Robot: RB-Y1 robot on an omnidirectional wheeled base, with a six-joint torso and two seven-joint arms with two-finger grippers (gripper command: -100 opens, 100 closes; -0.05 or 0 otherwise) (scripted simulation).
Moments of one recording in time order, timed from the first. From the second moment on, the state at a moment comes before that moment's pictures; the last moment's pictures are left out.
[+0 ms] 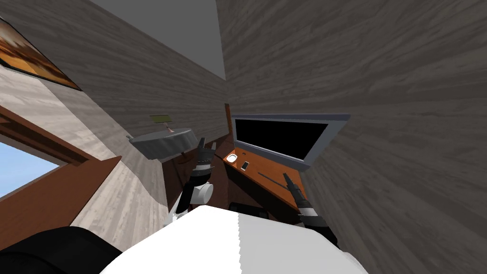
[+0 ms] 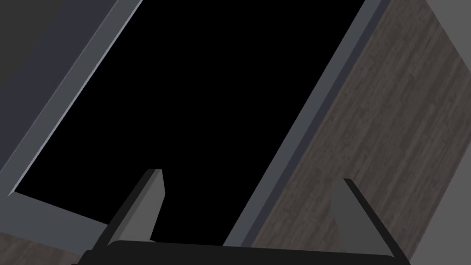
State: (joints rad) left arm 0.45 0.04 -0.01 -2.32 0.10 -0.42 0.04; right arm 0.65 -0.26 0.03 -1.84 0.20 -0.55 0.22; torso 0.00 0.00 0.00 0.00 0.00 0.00
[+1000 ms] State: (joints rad) left arm 0.45 0.04 -0.01 -2.32 0.10 -0.42 0.04; right arm 0.72 -0.37 0.07 -1.55 0.30 -0.54 0.31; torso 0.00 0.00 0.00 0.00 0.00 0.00
